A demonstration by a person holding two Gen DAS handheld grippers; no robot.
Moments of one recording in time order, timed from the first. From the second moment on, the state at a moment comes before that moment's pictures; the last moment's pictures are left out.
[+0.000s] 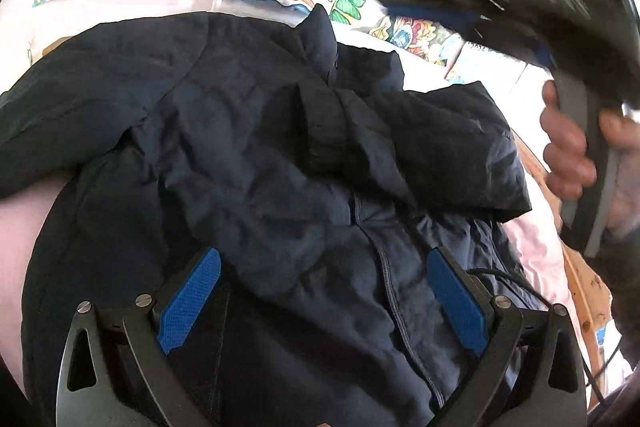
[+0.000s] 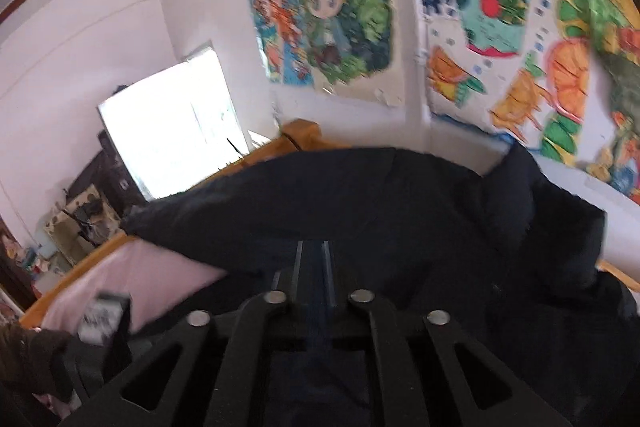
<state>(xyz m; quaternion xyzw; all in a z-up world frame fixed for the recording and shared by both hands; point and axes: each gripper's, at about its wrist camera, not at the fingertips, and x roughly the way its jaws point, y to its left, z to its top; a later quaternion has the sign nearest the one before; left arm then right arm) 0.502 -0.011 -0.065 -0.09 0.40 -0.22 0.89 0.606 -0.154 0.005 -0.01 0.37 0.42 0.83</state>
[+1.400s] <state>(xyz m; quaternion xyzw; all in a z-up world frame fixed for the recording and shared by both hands) 0.577 -0.032 -0.058 0.01 0.38 -0.07 0.92 0.529 -0.425 -0.084 0.04 0.35 0.15 0.92</state>
